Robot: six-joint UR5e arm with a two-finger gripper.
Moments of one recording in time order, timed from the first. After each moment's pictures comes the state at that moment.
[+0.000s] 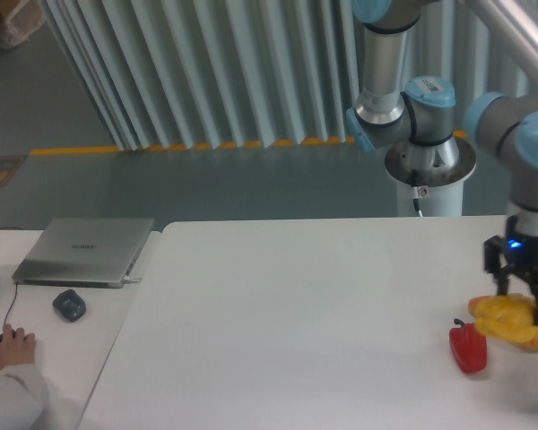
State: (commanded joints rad) arm 2.37 -1.96 -1.49 -1.12 1.58 1.02
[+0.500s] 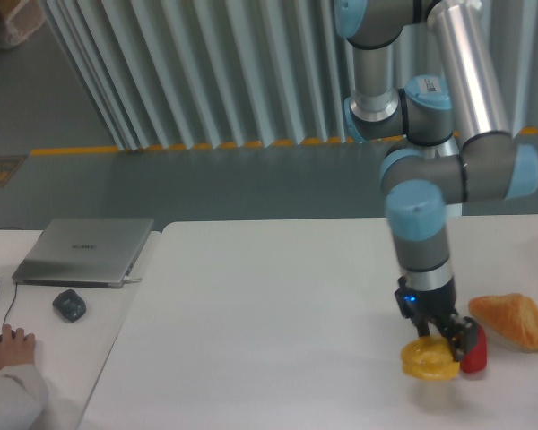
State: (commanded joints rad) arm 2.20 -2.07 -1.49 -1.06 1.77 0.79
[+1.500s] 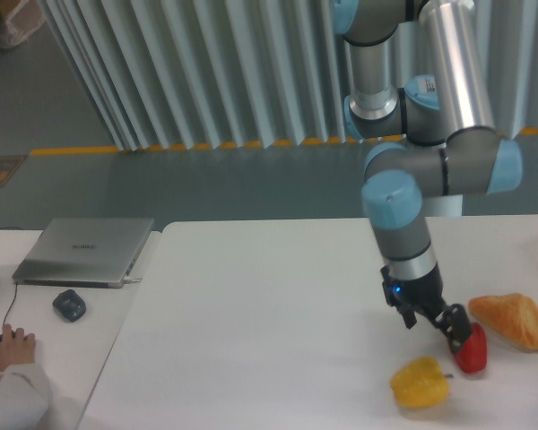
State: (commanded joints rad) arm 2.34 -1.93 -1.41 -1.23 1.70 0.97
